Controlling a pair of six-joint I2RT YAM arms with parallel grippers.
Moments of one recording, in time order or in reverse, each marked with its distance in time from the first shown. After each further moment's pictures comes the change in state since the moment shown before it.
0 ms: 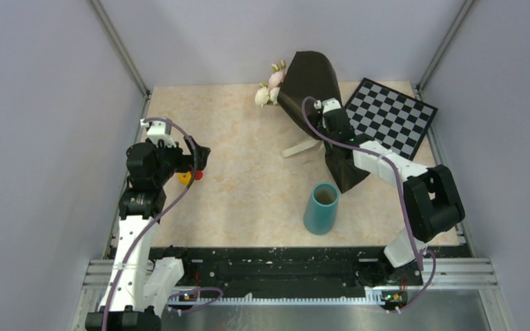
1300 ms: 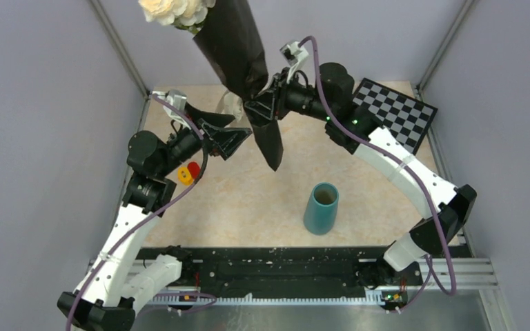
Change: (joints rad) left arm -0.362 0.105 0.206 0.460 0.293 -0.376; right arm 0.258 -0.105 0.600 0.037 -0.694 0.373
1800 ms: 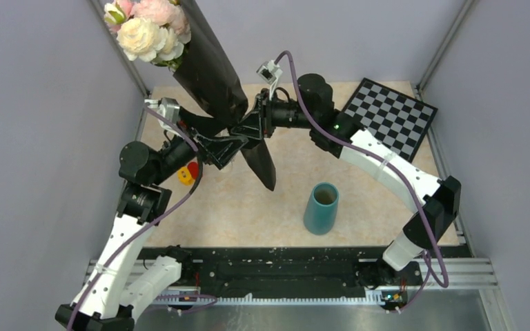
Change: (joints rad) left arm 0.000 -0.084 -0.023 -0.003 0.009 0.019; right arm 0.081 0.084 -0.024 0.045 -0.228 0.073
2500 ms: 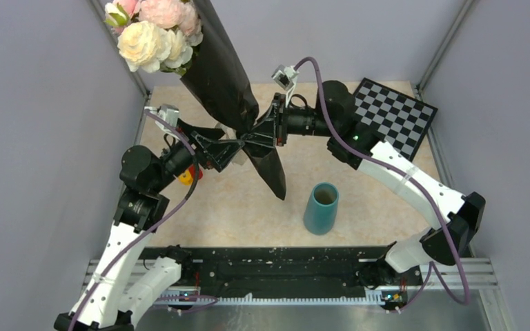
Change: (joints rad) left arm 0.002 -0.058 -0.030 -0.150 -0.095 -0.013; right arm -0.004 -0.154 -0.138 0.051 -0.063 0.006
